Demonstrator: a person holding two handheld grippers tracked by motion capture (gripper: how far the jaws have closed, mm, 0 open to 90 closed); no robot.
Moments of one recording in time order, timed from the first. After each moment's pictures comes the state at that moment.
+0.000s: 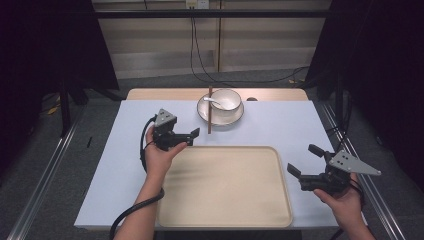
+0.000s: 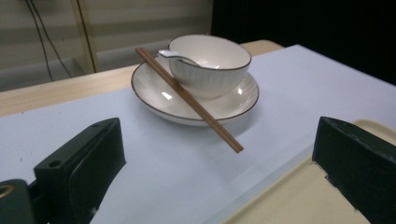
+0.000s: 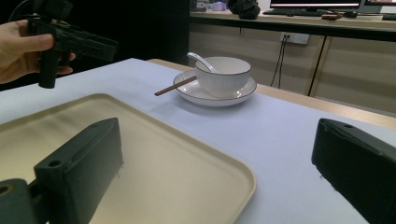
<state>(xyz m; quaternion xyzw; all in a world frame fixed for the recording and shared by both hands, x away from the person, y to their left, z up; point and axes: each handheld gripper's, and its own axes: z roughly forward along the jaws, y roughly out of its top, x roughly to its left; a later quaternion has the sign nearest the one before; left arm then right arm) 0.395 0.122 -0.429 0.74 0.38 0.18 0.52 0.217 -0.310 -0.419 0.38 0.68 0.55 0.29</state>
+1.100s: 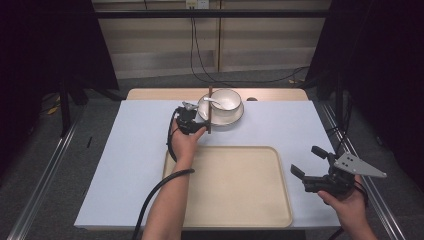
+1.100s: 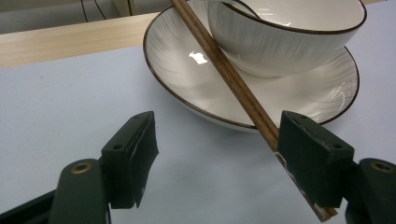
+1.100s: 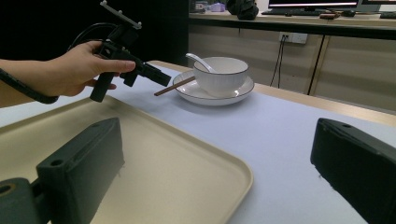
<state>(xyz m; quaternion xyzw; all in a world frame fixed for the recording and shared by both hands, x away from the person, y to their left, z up) 0.458 0.064 -0.466 0.76 0.47 0.20 0.41 0.212 -0.317 -0.419 0.39 0.67 0.56 0.29</state>
